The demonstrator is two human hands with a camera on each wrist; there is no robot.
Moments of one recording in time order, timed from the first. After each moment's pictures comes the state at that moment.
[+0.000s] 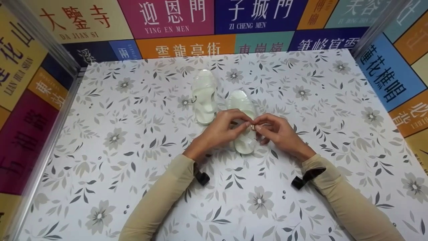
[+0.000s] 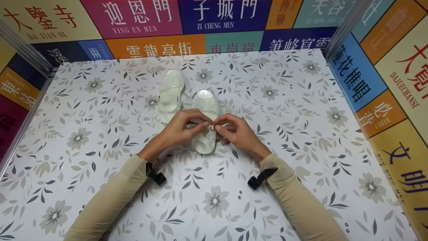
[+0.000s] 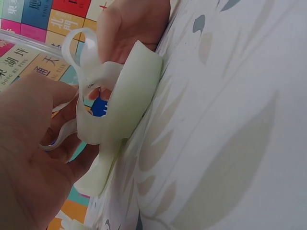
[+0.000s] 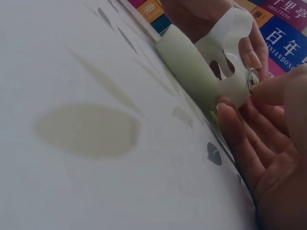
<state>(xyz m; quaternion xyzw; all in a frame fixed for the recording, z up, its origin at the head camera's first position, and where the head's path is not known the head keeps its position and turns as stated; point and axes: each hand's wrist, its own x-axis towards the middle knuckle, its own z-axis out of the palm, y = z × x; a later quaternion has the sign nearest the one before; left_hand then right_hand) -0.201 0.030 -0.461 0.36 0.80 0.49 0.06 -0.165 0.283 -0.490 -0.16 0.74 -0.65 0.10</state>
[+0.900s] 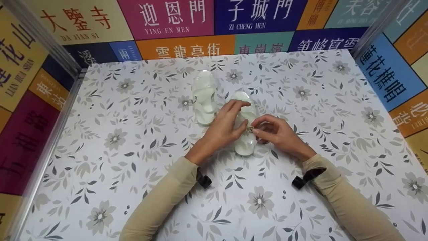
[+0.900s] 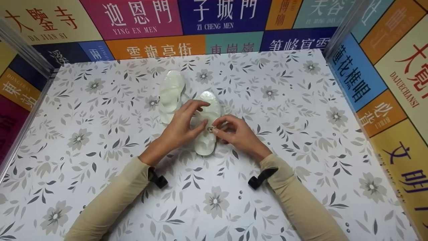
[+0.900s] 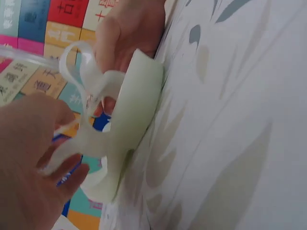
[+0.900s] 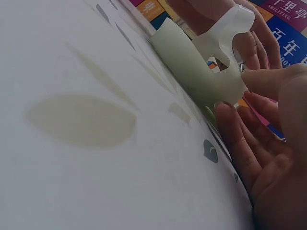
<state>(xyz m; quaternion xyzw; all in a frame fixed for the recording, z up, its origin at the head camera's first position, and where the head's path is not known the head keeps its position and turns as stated) -0.193 0.037 -0.452 0.33 0.86 0.38 -0.07 -0.164 0.284 -0.490 -0.17 0.76 -0.62 0.11</state>
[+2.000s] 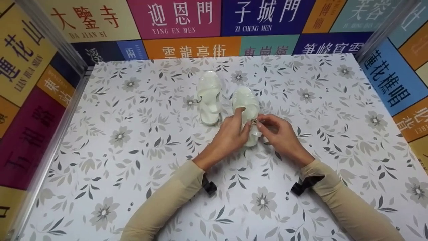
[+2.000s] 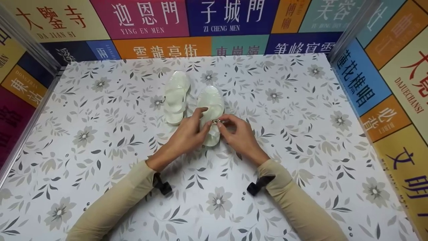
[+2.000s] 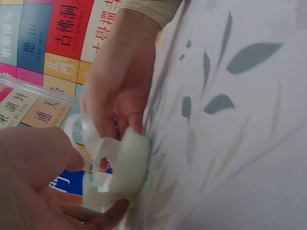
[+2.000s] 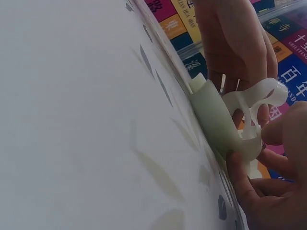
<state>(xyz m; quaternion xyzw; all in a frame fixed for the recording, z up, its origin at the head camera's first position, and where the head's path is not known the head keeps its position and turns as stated) -0.170 0.048 -0.450 0.23 0.89 0.39 -0.03 -0.158 0.259 -0.479 -0.09 0.81 -0.58 0.01</state>
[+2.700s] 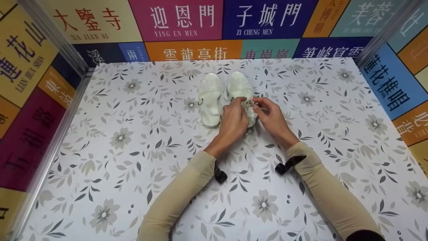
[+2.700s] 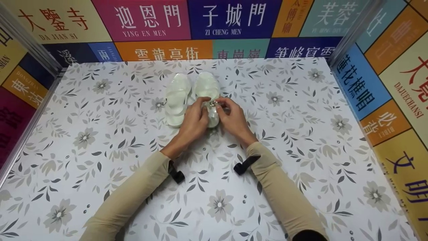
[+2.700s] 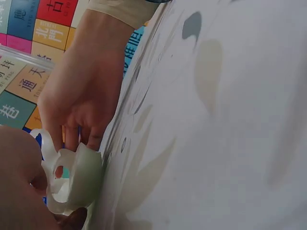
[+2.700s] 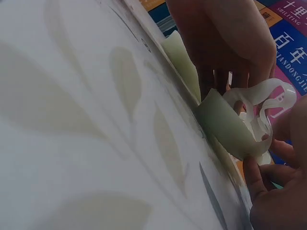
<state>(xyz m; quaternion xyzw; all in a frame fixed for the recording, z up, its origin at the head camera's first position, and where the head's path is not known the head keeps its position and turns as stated) -0.220 0.070 -0.469 0.12 0.90 0.41 -0.09 -0.226 0.239 -0.481 -0.08 0.79 -0.61 -0.03</state>
